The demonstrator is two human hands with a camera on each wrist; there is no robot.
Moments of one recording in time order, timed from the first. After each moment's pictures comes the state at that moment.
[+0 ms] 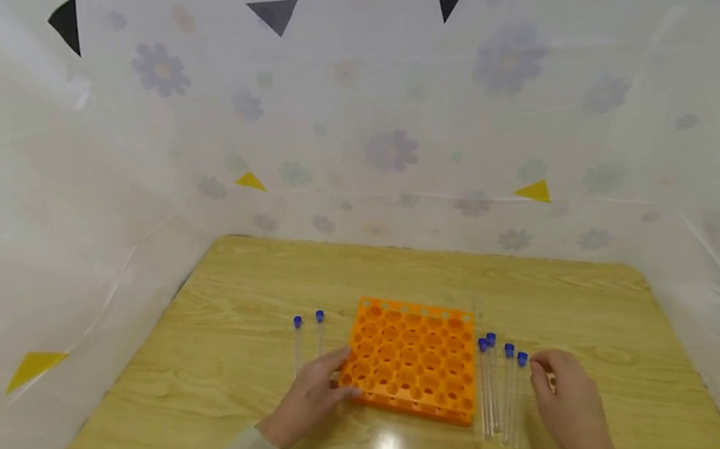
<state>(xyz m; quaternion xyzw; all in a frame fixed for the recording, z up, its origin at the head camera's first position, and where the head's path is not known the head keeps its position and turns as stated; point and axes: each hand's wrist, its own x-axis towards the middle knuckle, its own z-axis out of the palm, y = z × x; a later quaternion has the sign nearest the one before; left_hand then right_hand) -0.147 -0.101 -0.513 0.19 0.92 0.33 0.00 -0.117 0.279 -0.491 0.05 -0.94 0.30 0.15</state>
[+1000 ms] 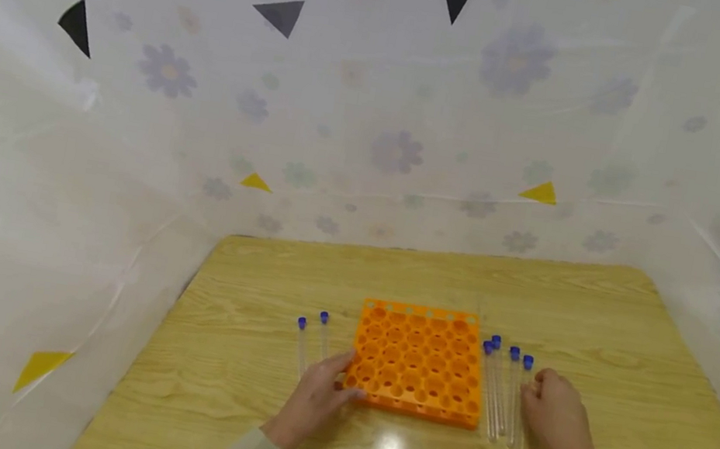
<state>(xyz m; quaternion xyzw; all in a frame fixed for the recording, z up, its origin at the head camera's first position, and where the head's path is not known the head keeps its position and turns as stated) -0.146 -0.101 -0.514 0.19 0.92 0.33 0.01 -0.138 0.279 -0.531 -0.02 -0.96 0.28 0.02</state>
